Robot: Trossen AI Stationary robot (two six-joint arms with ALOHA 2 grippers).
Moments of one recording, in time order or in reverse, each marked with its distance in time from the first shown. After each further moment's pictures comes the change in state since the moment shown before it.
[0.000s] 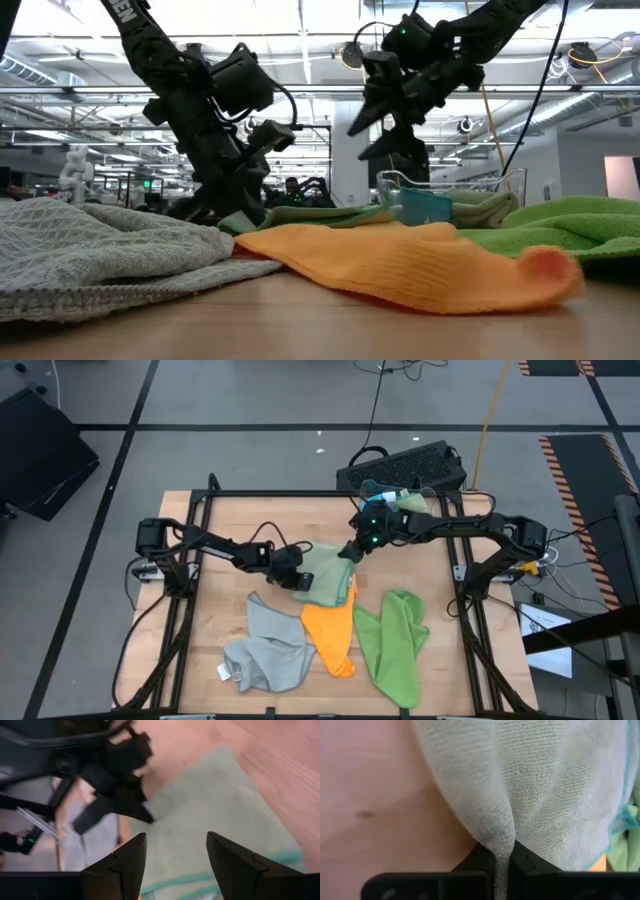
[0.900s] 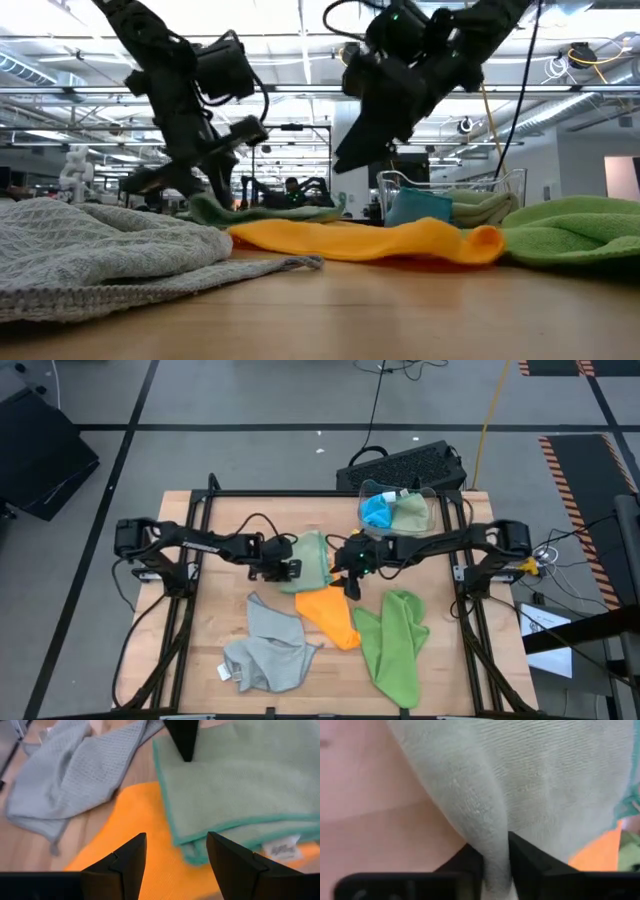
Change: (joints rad) left arm 0.036 -0.180 -0.002 -0.289 -0.066 -0.219; right arm 0.240 0.125 0.000 0.119 0.165 -0.523
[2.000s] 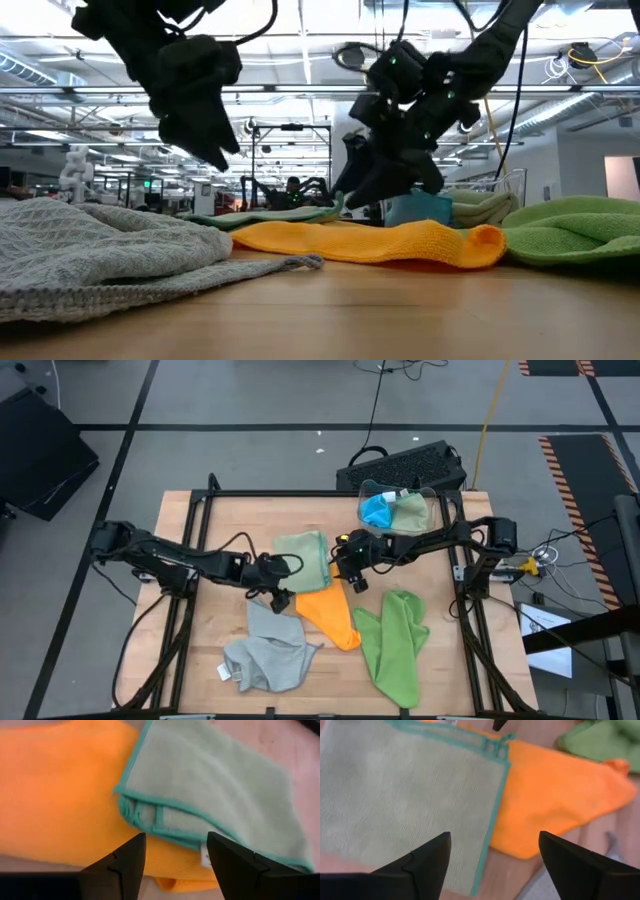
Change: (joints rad) left arm -0.299 -0.186 0.000 0.029 -0.353 0.784; right arm -0.087 0.102 -0.084 0.173 0.021 -0.746
